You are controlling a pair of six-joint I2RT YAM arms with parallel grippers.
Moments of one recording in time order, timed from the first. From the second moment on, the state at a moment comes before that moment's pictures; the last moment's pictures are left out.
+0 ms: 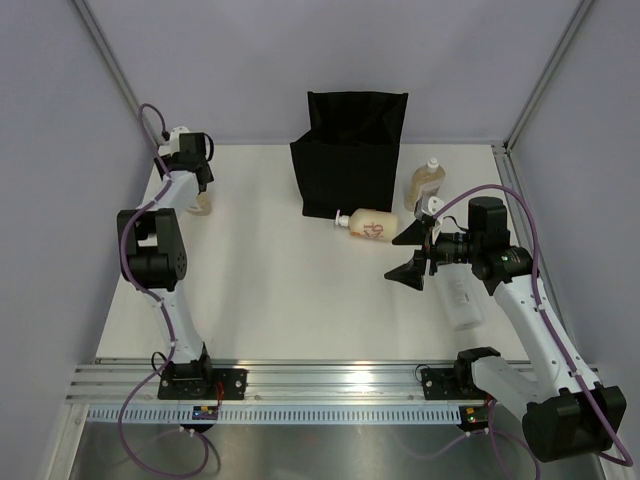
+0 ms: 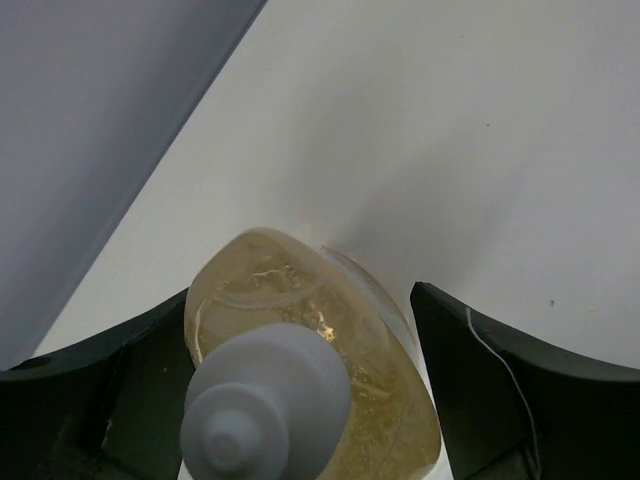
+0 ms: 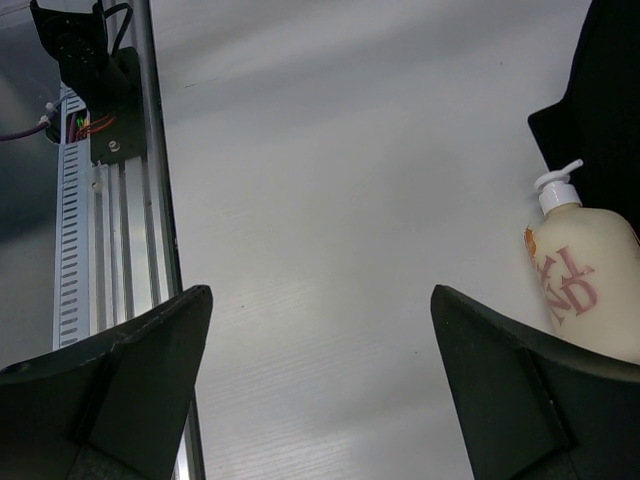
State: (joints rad) left arm 0.04 2.00 1.55 -0.28 -0.56 -0.25; right arm 0.16 0.98 0.88 -0.51 -1.09 -0.46
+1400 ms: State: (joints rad) left arm 0.04 1.67 1.14 -0.24 0.42 -0.67; right arm 0.08 0.98 0.84 -0.51 -1.04 -0.49
